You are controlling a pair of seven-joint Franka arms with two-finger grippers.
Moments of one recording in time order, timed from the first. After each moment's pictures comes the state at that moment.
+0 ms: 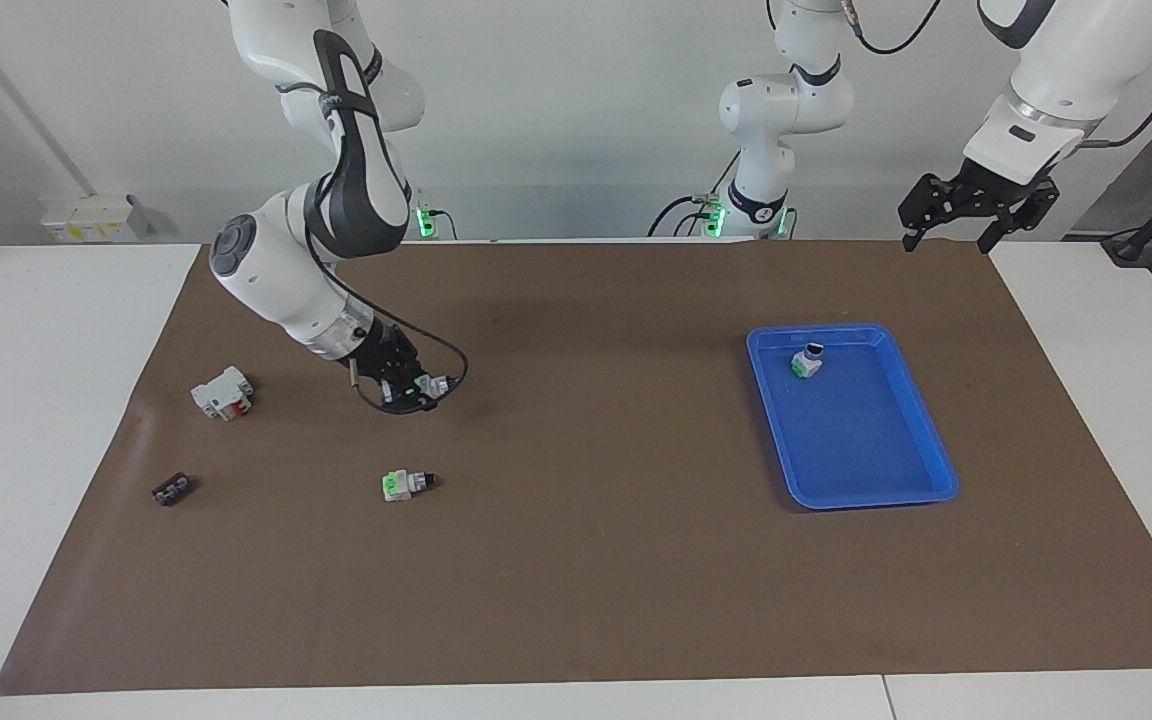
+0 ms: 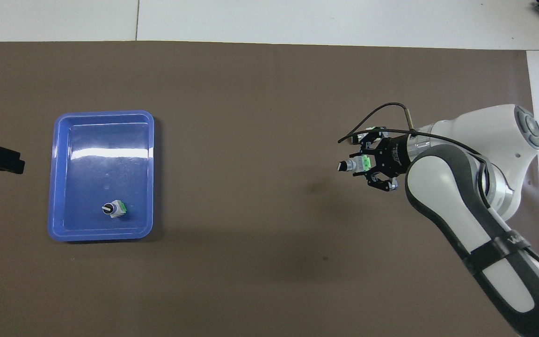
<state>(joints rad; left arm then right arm) 0.01 -0.04 -0.04 -1.56 0.02 1.48 0.11 0.12 0.13 0.06 -2.00 0.60 2.15 1.27</state>
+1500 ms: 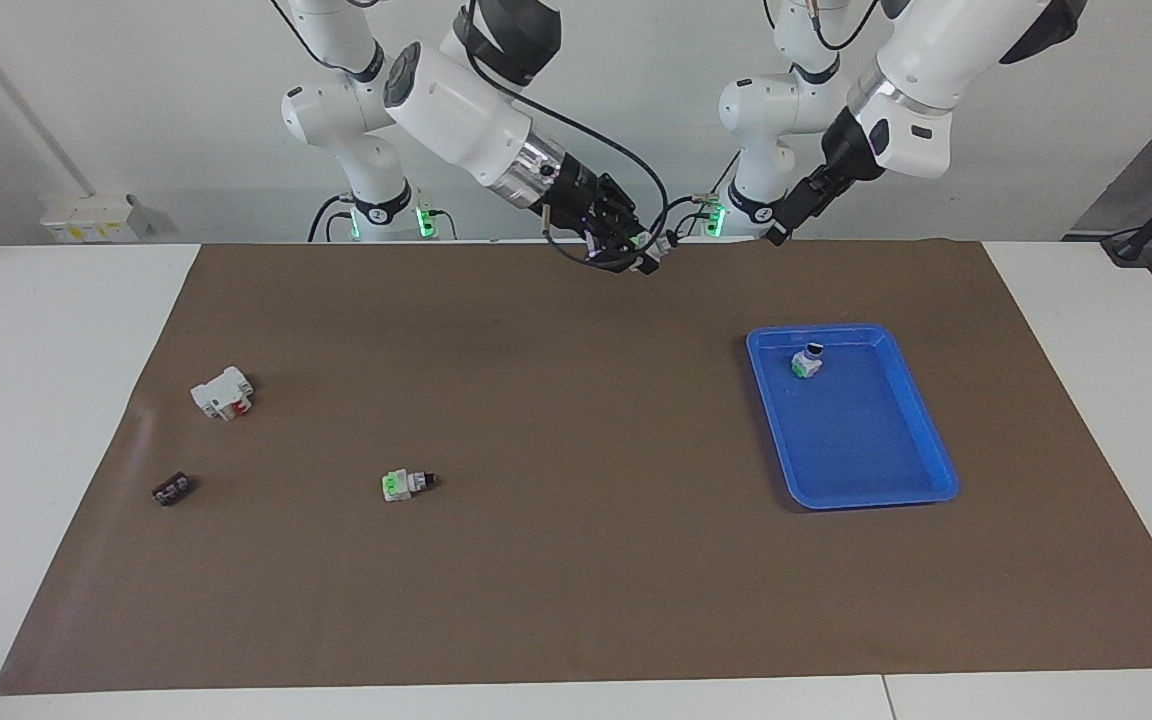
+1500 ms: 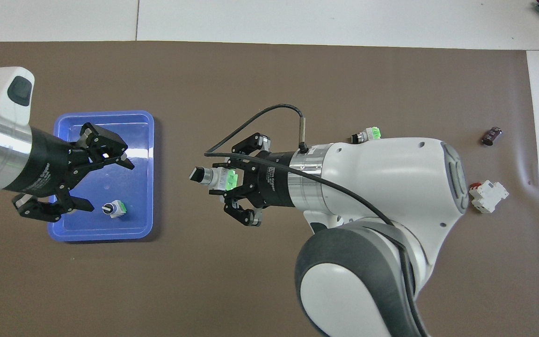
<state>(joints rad) 0.00 -0.08 -0.26 -1.61 -0.30 1.50 -1.11 0.51 0.07 0.10 -1.80 0.88 2.31 1.84</state>
